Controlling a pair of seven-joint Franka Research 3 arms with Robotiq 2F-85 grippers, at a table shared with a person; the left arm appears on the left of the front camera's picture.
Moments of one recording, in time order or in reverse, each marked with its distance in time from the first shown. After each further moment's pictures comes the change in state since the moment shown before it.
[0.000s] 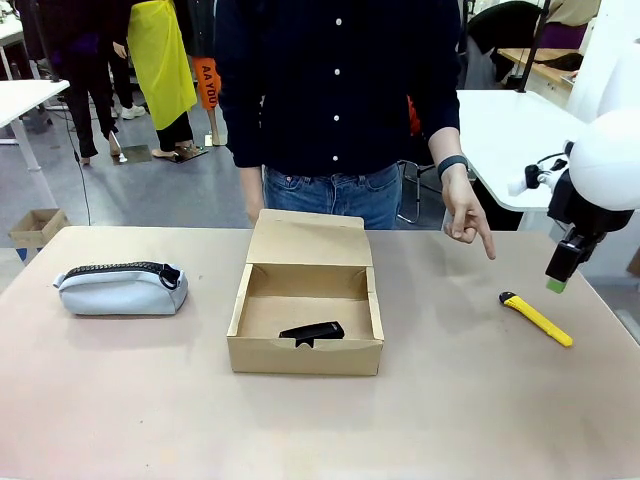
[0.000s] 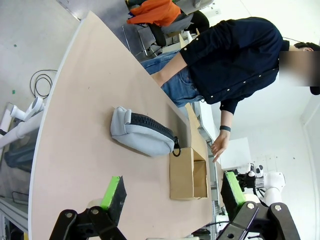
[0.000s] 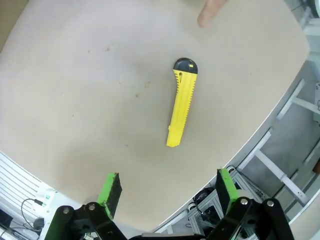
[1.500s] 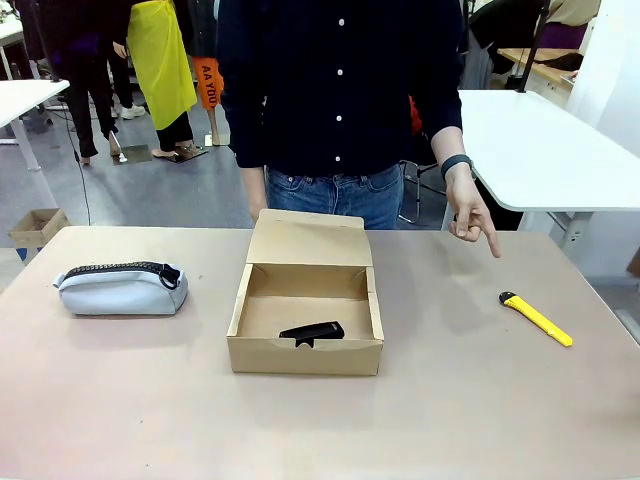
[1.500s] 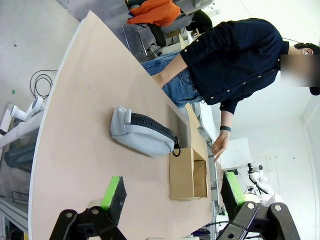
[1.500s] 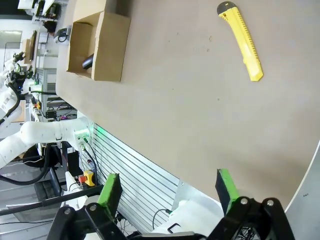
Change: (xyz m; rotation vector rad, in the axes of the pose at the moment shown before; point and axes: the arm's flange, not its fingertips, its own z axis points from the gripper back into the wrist) left arm 0.000 0.000 0.000 0.000 0.000 0.000; right arm -0.208 -0.057 -0.025 0.802 -0.358 -0.558
